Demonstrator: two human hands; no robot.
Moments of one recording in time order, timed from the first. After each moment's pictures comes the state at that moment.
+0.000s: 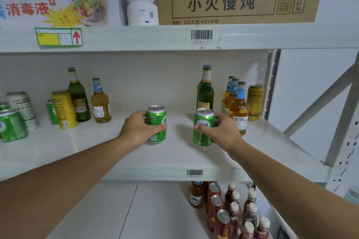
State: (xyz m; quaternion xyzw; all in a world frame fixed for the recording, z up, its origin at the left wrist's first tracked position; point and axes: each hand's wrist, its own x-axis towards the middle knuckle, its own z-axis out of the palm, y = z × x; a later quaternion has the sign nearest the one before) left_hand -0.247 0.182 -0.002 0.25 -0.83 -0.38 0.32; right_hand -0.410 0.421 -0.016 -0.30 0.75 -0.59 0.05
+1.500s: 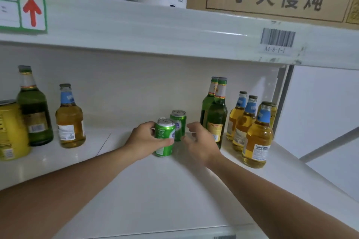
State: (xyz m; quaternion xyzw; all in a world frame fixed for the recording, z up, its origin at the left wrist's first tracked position) left_hand -0.372 0.075 -0.026 0.16 -0.85 -0.44 0.26; right_hand -0.468 0.271 -0.023 -0.32 0.85 -0.43 -0.06
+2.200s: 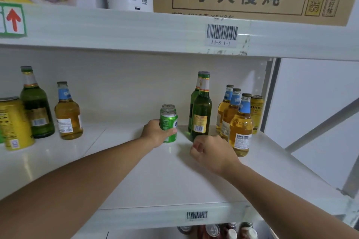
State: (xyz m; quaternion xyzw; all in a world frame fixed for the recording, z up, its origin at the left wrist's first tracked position) left_hand -0.418 0.133 -0.035 0.21 -0.84 -0.43 0.25; right_hand -0.446 0.374 -0.022 -0.37 0.90 -0.19 -0.10
